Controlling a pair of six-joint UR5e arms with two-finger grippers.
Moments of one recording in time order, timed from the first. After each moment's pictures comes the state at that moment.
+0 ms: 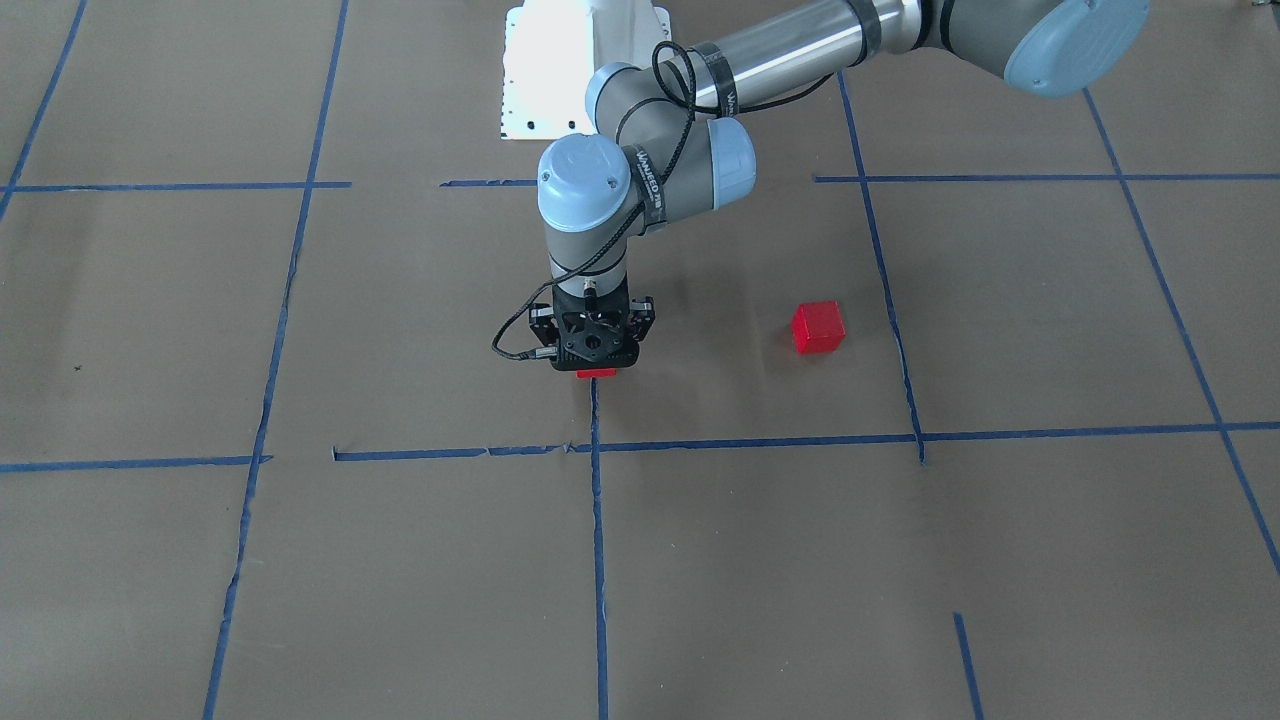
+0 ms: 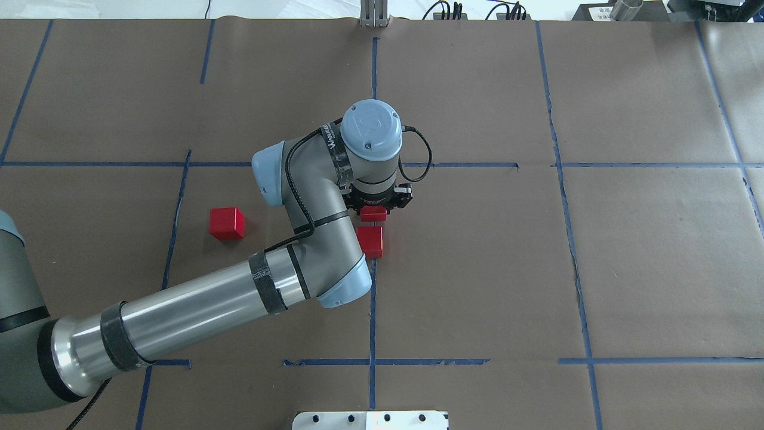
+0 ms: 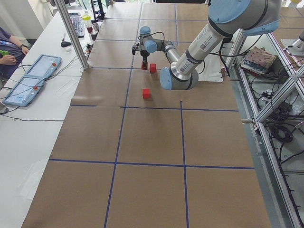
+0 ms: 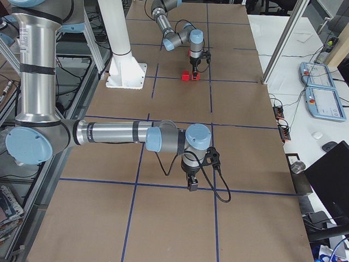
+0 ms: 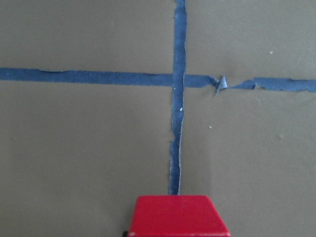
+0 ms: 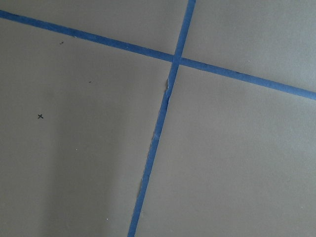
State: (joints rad) left arm -0.53 -2.56 -1.23 -1.67 -1.88 -1.23; right arm 1.54 -1.65 1.70 -1.67 2.29 -0.25
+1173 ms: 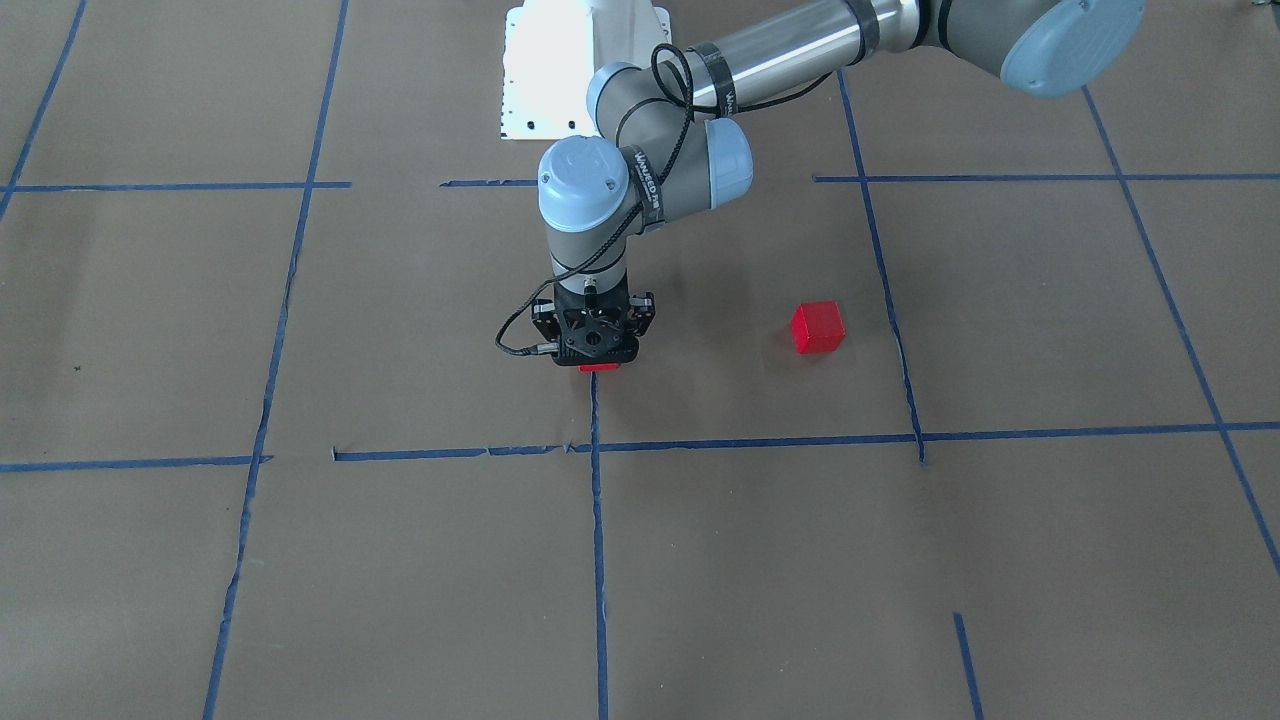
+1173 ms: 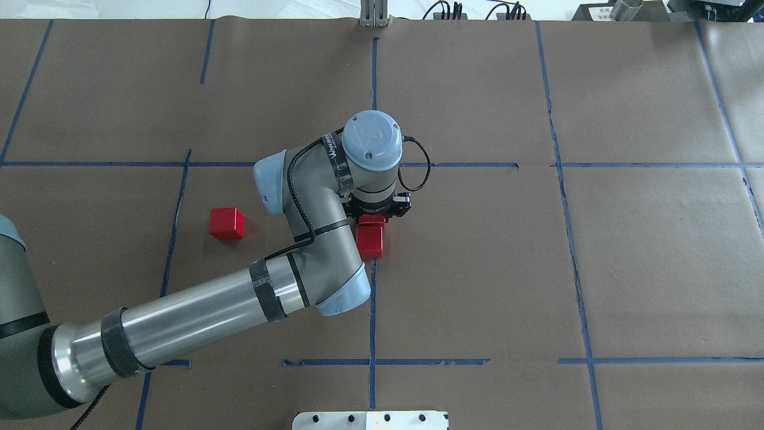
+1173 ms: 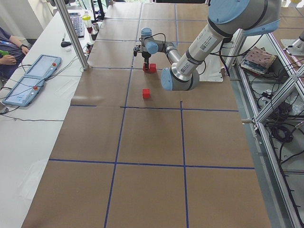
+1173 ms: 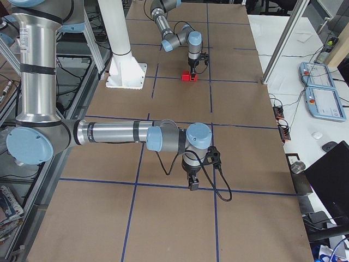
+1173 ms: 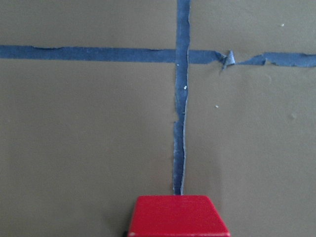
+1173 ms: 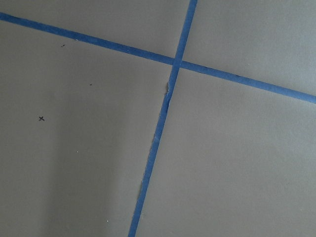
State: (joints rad) left arm -0.51 -2.55 -1.23 -1.67 -1.88 -1.23; right arm 1.54 -1.64 1.71 -1.67 2.29 -0.25
